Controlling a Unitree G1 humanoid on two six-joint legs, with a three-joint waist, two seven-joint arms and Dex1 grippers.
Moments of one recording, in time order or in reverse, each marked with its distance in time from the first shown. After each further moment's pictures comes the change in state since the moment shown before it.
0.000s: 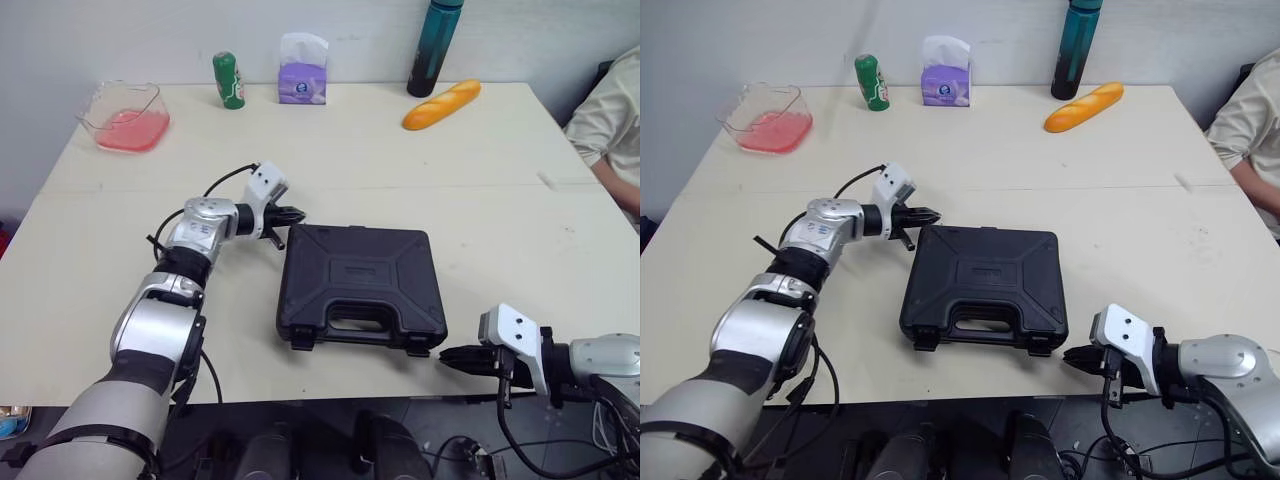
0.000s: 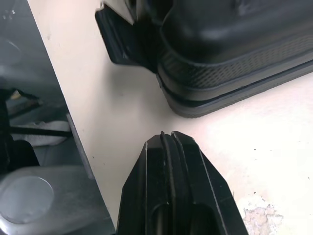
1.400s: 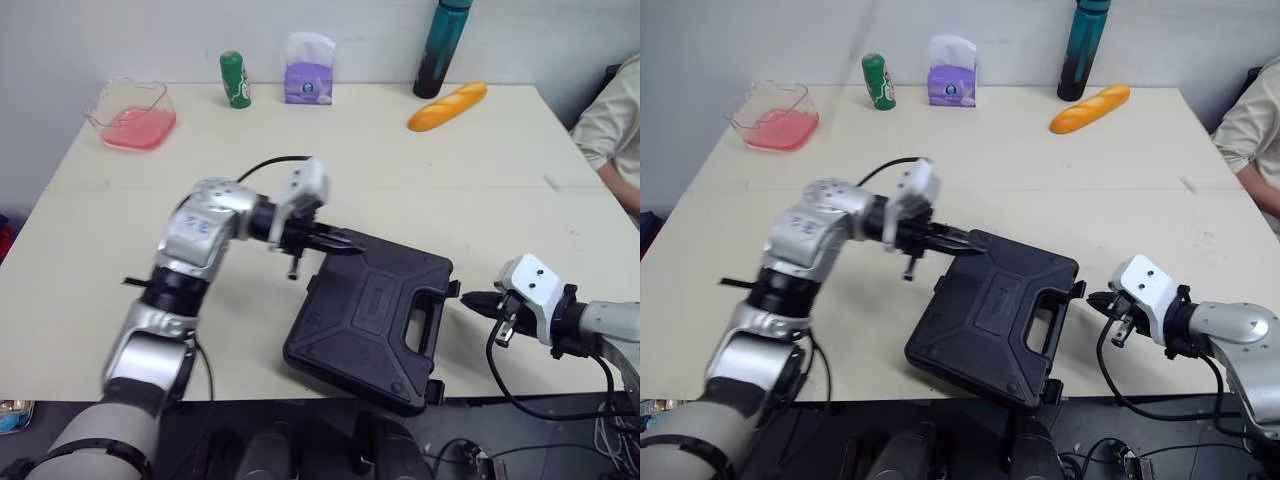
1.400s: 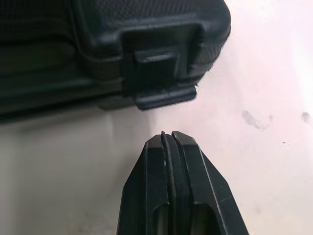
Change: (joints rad) left arm 0.171 -0.040 -0.101 -0.814 -0.174 0.400 -0.402; right arm -0.196 0.101 -0.044 0.099 -0.122 0.109 -0.171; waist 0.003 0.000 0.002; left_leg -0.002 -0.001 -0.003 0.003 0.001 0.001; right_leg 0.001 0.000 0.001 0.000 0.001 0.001
